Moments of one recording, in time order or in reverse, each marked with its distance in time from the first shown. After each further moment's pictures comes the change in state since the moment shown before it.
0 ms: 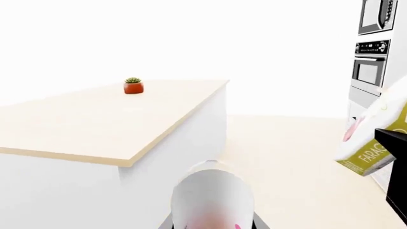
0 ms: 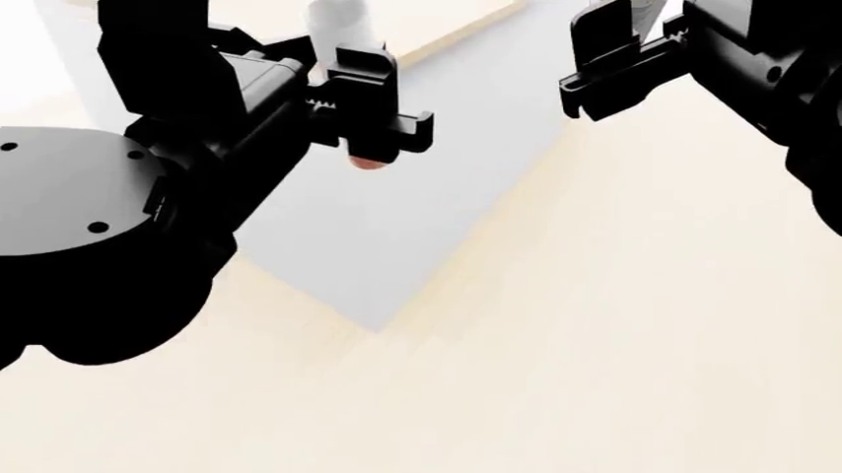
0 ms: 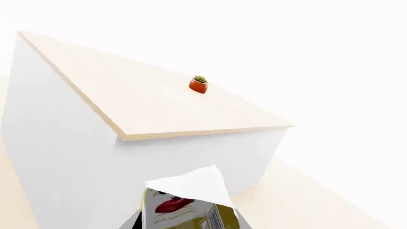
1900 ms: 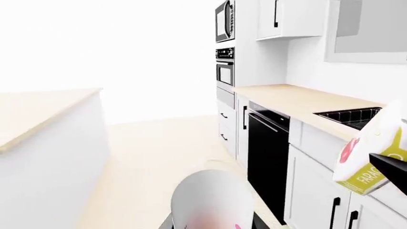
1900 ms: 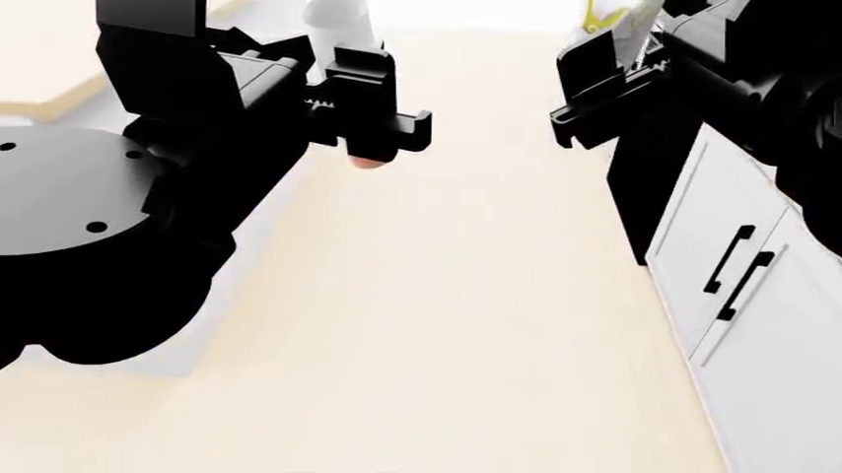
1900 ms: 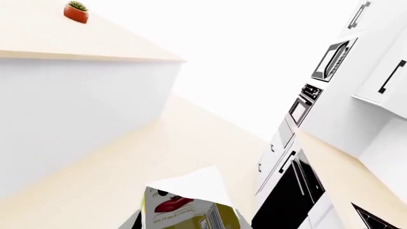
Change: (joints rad) left arm 0.006 0.002 -0.011 -0.001 0.002 -0.008 -0.001; right arm -0.002 -0.006 -0.014 -0.002 0.016 0.052 -0.021
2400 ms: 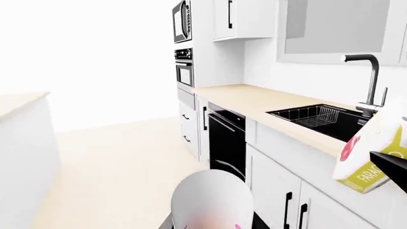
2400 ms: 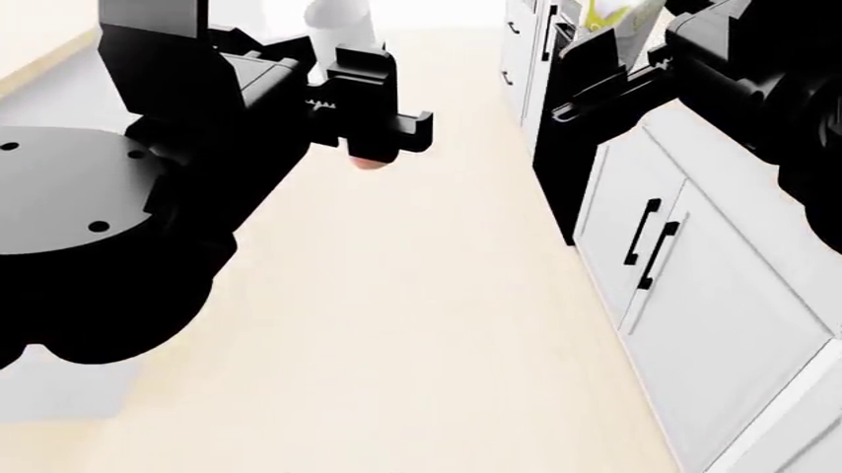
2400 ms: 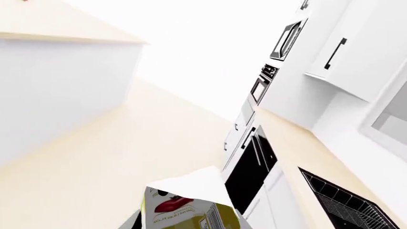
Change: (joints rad) left arm 0.001 0.003 -0.002 -0.002 -0.001 -0.003 0.000; right arm 0.000 0.001 0.005 0.001 0.002 0.003 0.002
